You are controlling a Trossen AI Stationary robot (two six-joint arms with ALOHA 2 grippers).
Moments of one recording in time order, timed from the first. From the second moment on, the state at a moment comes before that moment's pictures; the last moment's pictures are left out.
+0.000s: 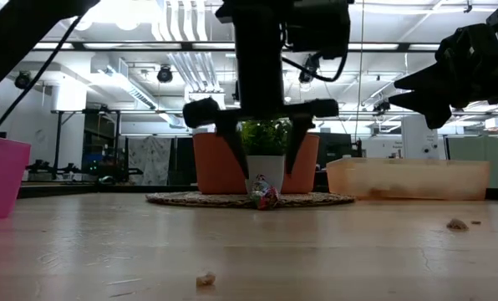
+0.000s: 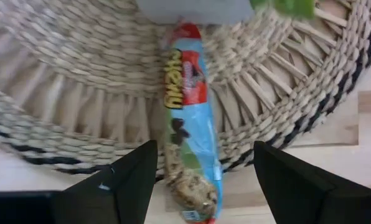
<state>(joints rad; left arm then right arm) -0.10 2.27 1.98 -1.13 -0.34 -1.65 -0.19 0.06 0.02 -0.01 0.03 0.31</state>
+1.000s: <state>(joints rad) -0.11 2.35 1.98 -1.13 -0.34 -1.73 -0.19 0.06 0.02 -0.01 0.03 0.31</state>
